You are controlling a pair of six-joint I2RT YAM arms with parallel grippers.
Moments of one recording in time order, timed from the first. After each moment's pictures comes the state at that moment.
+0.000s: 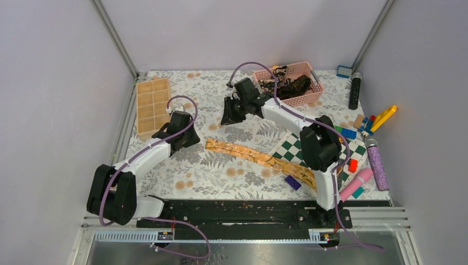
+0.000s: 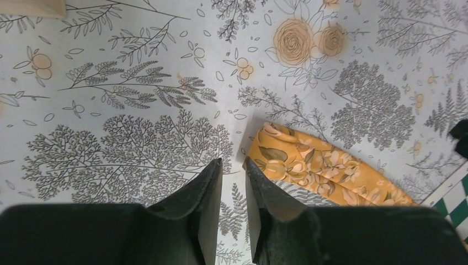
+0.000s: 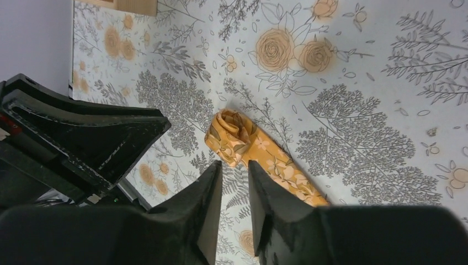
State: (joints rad) left arm -0.34 1.32 0.75 -0.29 -0.11 -0.64; right arm 0.65 2.05 1.69 -0.46 -0.36 0.50
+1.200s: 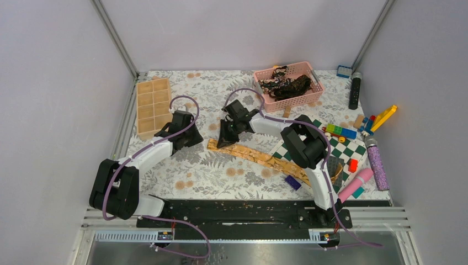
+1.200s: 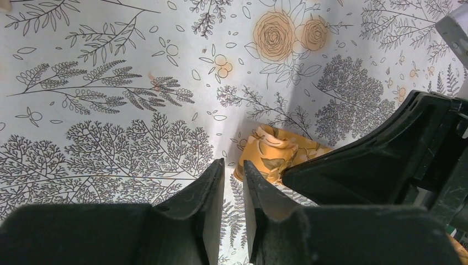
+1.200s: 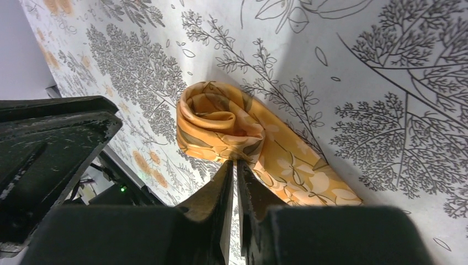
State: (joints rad) left arm -0.33 1.37 0.74 -0.22 -0.03 -0.67; right arm 0.74 2.20 1.55 -0.35 -0.45 0.71
